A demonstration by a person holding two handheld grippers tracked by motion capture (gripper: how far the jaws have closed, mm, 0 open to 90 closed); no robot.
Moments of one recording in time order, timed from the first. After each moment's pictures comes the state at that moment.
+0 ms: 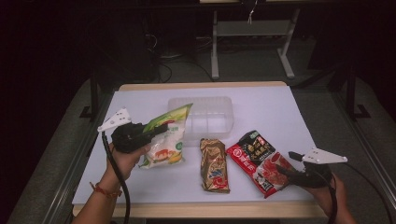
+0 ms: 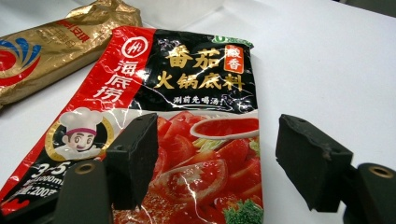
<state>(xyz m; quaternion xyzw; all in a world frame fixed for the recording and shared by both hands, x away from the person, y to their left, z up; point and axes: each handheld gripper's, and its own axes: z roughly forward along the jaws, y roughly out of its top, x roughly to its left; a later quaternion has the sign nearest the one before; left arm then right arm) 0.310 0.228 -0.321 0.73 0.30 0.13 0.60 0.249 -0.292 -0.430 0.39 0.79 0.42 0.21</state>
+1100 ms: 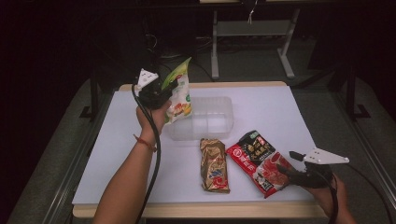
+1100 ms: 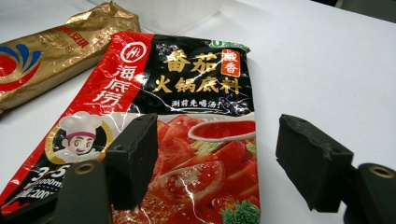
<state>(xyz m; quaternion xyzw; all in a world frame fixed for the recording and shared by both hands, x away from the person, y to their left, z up) 0.419 0.172 -0.309 0.66 0.41 0.28 0.56 0.248 -0.293 -0.430 0.39 0.79 0.43 0.21</state>
